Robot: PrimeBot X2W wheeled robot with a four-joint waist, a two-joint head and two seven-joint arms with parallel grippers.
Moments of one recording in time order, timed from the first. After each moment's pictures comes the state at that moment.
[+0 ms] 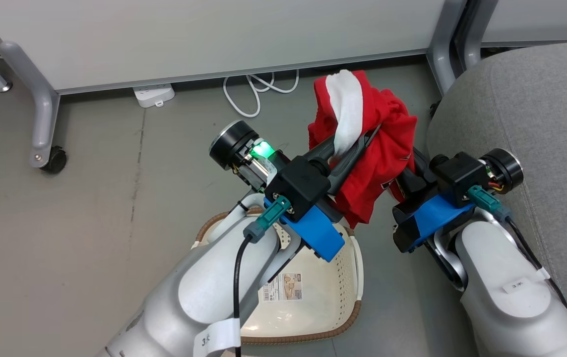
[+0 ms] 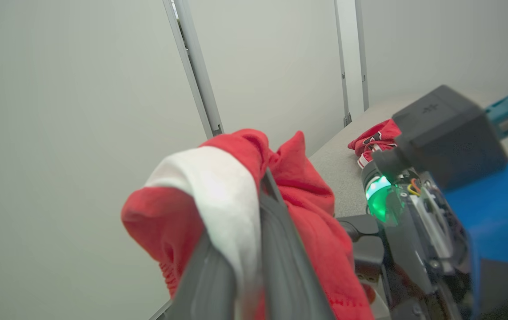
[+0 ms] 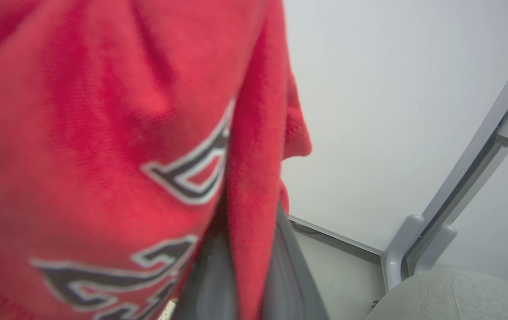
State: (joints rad) left arm -0.73 0.05 -0.77 0.39 -0.26 -0.11 -0.26; right arm -0.59 -0.17 0.36 0.49 0.10 0.13 -0.26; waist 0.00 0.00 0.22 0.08
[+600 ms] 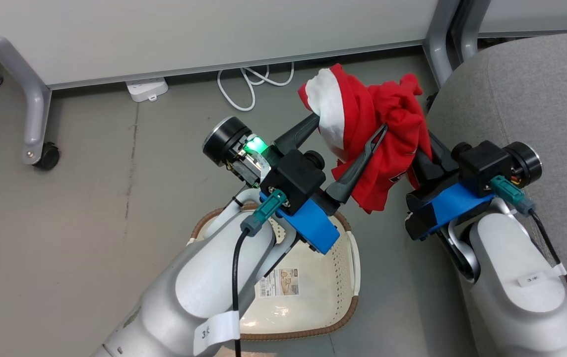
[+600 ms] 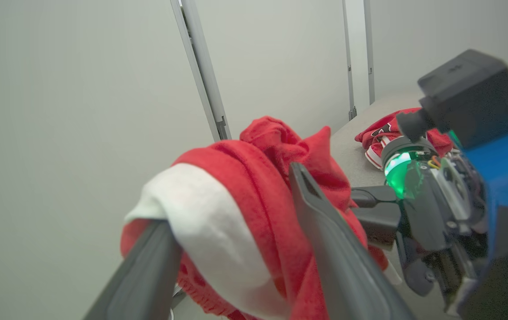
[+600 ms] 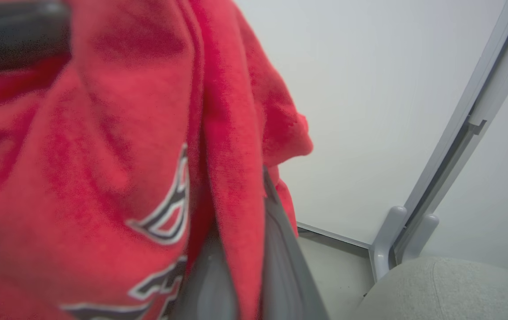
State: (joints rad) left arm -0.74 0.05 -0.76 0.42 -0.25 -0.10 -0.26; right arm -0.59 -0.17 0.29 0.47 0.11 0.13 -0.26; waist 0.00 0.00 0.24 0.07
